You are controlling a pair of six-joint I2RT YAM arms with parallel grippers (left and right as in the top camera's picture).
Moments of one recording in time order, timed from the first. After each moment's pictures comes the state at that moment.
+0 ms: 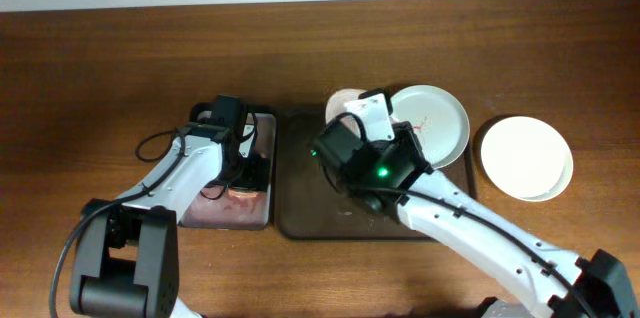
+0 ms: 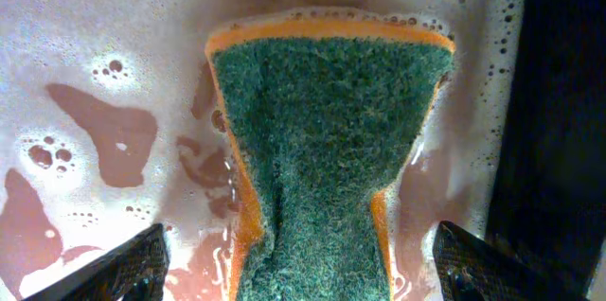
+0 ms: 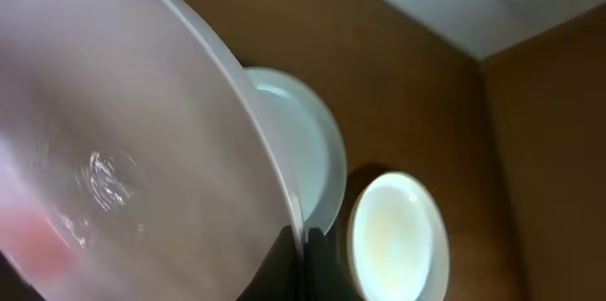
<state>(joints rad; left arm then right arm) -0.21 1.76 1.04 -0.74 0.01 -0.07 0.79 1.54 1.23 -0.89 0.92 0.36</state>
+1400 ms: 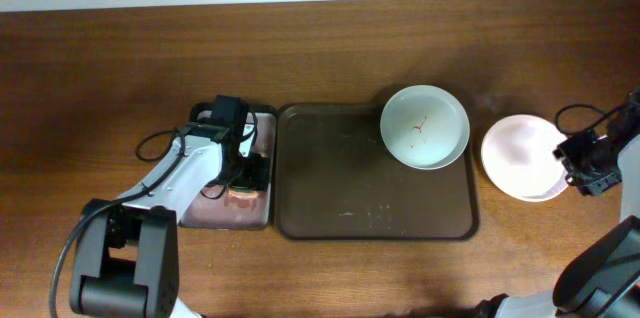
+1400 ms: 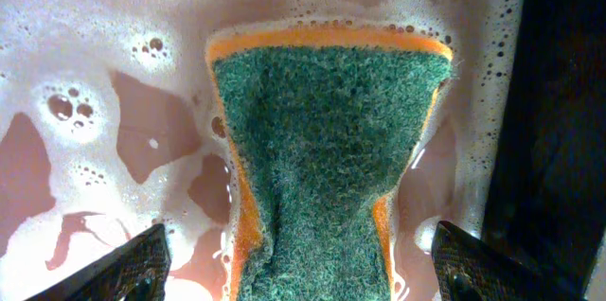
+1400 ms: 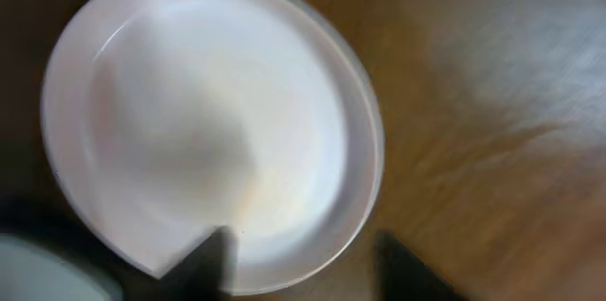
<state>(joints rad) -0.21 1.76 1.04 -0.74 0.01 -0.07 -0.61 1.65 1.23 -0.95 -0.07 0.46</state>
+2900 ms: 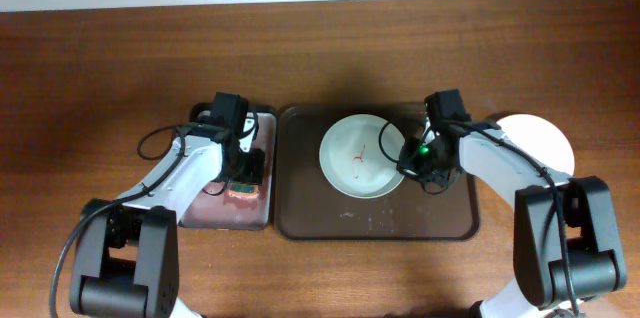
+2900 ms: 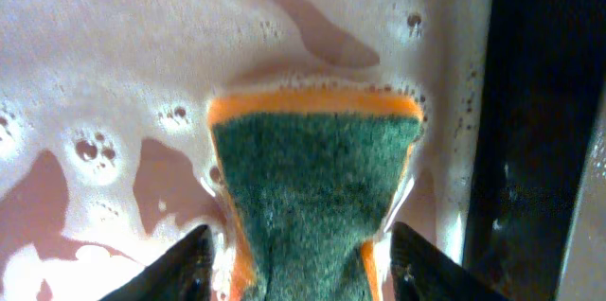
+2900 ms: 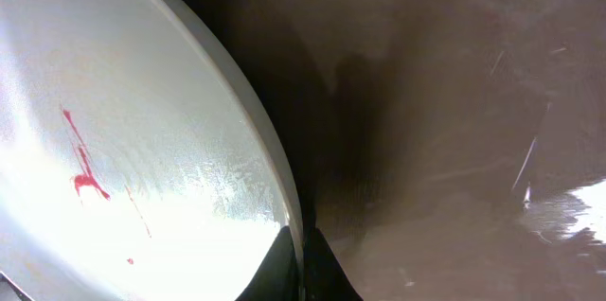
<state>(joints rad) -0.21 1.76 1.04 -0.67 0.02 -0.07 0.15 1.77 0.97 -0.59 -0.30 0.55</state>
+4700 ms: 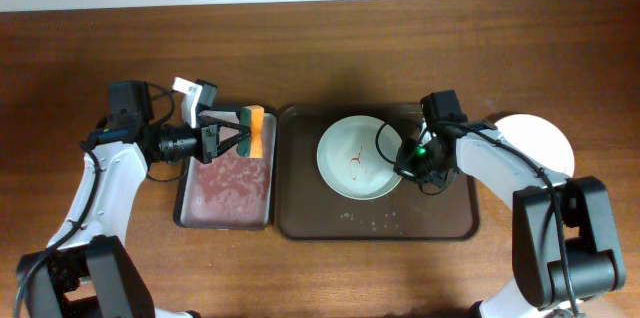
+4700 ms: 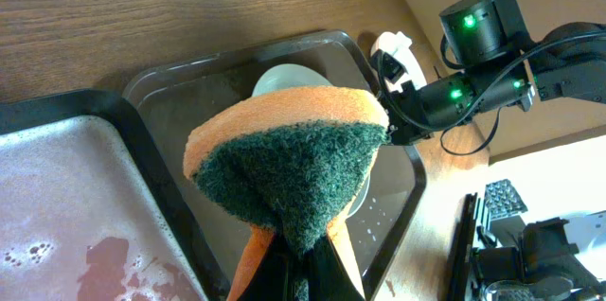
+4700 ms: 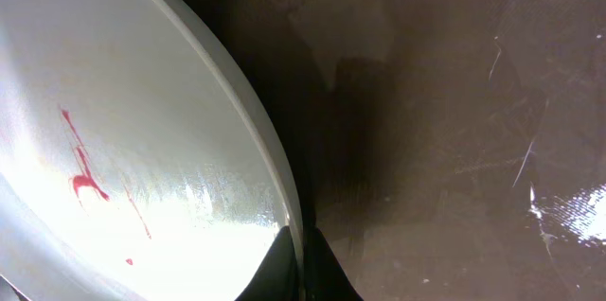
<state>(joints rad) 0.16 1.63 1.08 -0.64 1.08 0.34 0.16 1.77 0.97 -0.59 -0.30 0.55</state>
